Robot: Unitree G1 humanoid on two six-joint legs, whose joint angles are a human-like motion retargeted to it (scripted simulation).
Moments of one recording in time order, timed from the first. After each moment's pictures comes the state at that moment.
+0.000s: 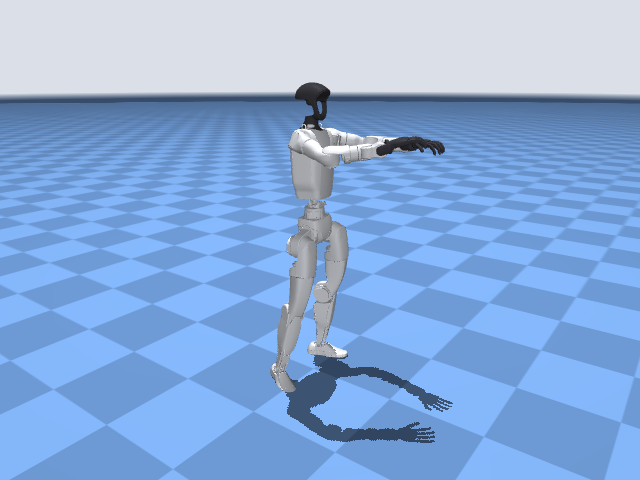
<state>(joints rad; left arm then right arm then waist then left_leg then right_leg) -1.22 0.75 -1.02 0.75 0.32 -0.13 0.10 -1.16 -0.57 0.82 0.59 -0.37 -0.01 -0.18 0.15 -0.09 -0.04 0.13 0.05 0.35 0.00 -0.14 -0.17 0.10 -0.24 -0.45 0.14 -0.07 0.23</state>
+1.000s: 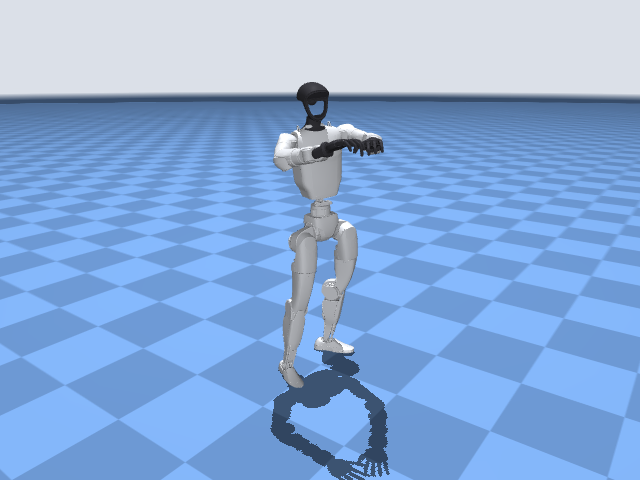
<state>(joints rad) -1.45 0.35 -1.05 0.91 0.35 -0.09 0.19 -1.23 -0.72 0.84 0.57 -0.43 -0.01 -0.17 -0.19 0.04 -0.02 0.19 0.07 0.62 0.01 -0.17 -0.18 0.02 -0.19 -0.18 0.09 -0.03 0.26</state>
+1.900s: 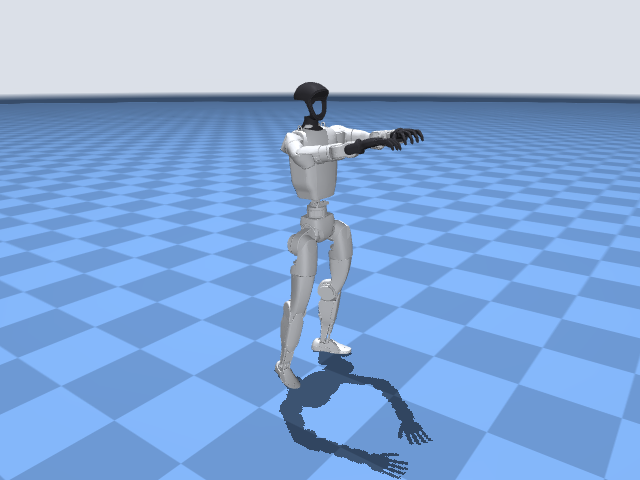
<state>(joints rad) -1.30 0.68 -0.96 0.54 0.33 -0.12 0.08 -1.20 -0.76 0.83 0.60 -0.44 0.00 -0.09 -0.01 -0.02 -0.04 0.15 0.07 0.44 0.02 -0.15 -0.19 0.10 -0.21 -0.37 0.09 -0.06 0.24</state>
